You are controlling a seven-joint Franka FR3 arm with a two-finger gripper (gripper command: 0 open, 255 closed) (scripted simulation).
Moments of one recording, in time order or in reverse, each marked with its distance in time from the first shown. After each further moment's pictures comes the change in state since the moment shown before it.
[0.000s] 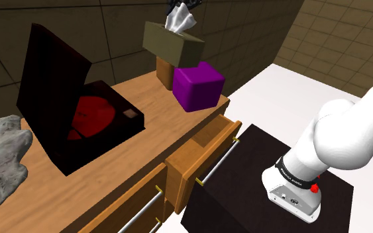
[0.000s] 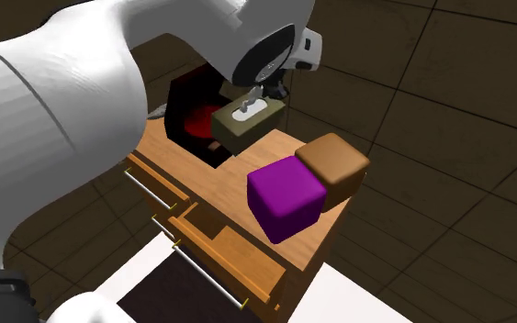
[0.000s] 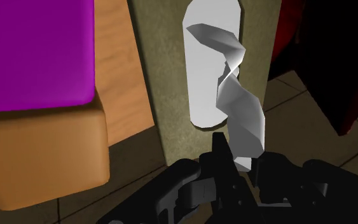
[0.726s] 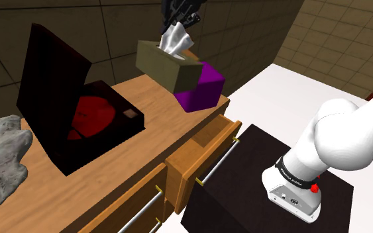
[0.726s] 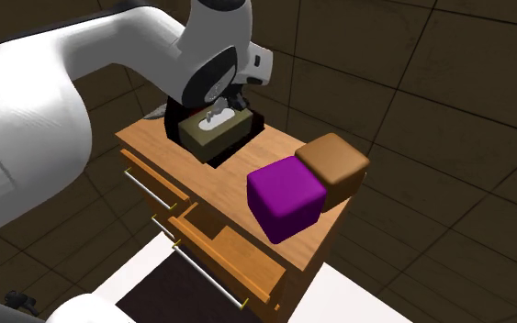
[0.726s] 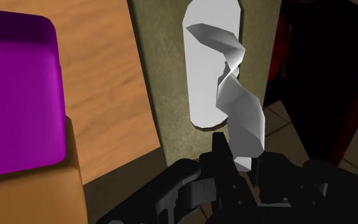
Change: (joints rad) arm 0.042 -0.137 0.116 -0.211 0.002 0.125 0.115
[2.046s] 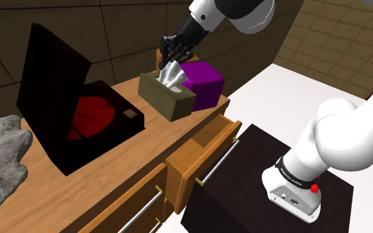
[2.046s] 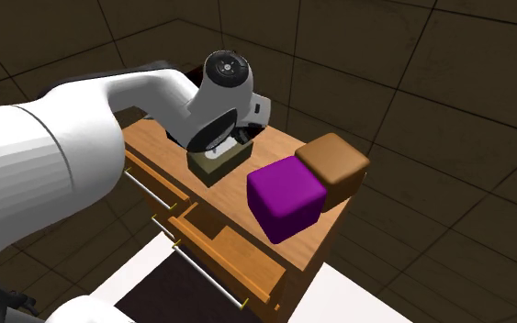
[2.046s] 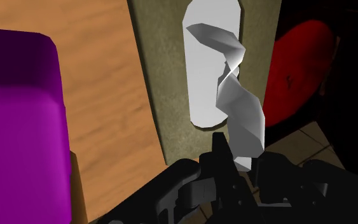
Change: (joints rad) arm 0.040 0.045 0.002 -0.222 0.096 0.255 -0.119
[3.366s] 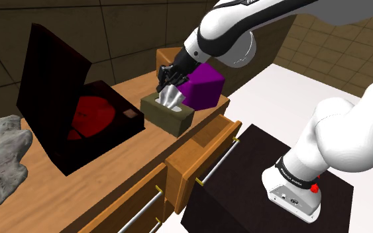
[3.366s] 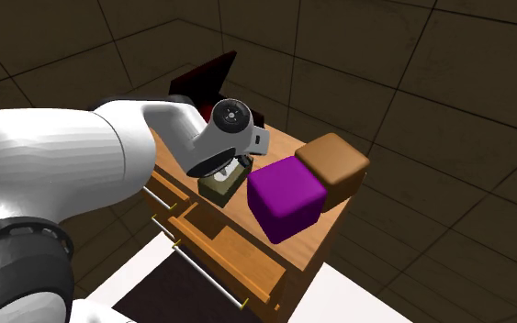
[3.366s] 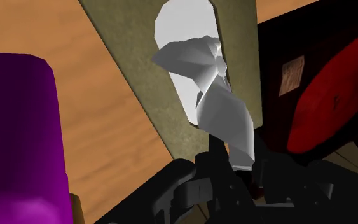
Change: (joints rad) arm 0.080 0.129 -0.026 -0.115 0.179 0.246 -0.188
